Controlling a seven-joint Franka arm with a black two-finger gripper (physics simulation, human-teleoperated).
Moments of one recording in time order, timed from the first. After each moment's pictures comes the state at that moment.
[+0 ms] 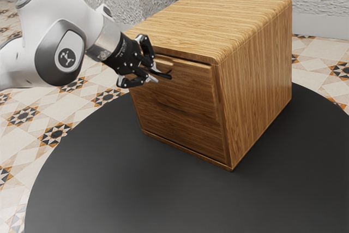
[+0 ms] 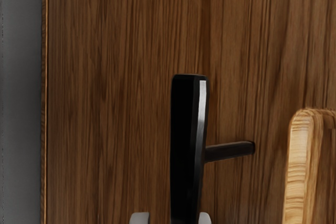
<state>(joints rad) 0.08 -0.14 0.02 -1.85 -0.19 2.32 -1.39</state>
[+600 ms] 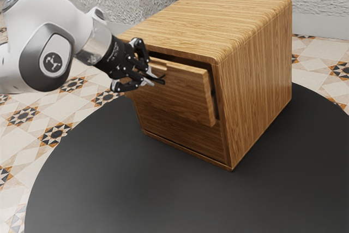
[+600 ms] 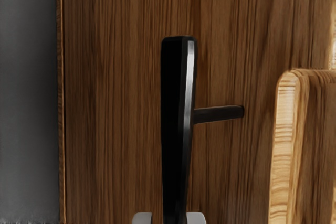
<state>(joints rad) -0.08 -0.22 0.16 -1.92 -0.19 2.32 -1.37</state>
